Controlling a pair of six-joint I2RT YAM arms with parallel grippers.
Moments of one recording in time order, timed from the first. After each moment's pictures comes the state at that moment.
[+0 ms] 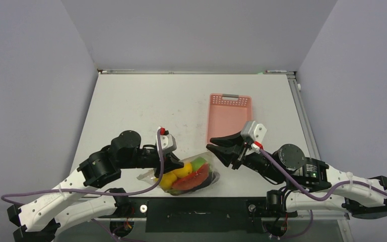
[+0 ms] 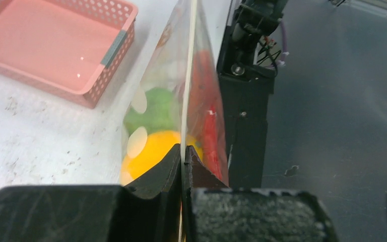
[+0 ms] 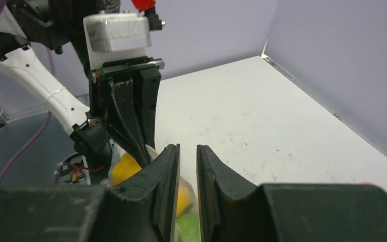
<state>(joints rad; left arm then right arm) -0.98 0.73 0.93 -0.52 0.43 -0.06 1.41 0.75 1.06 -0.25 0.30 -0.04</state>
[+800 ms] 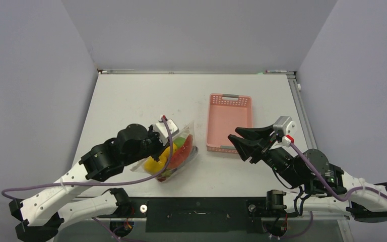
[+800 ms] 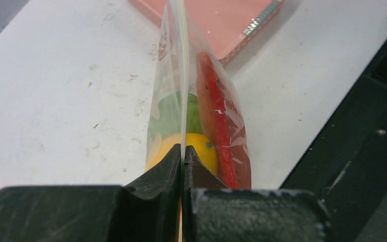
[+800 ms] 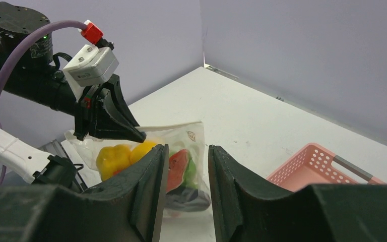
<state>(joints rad) -0.98 0.83 1.05 -0.70 -0.08 0.05 1.41 0.59 1.01 -0.26 0.56 0.02</state>
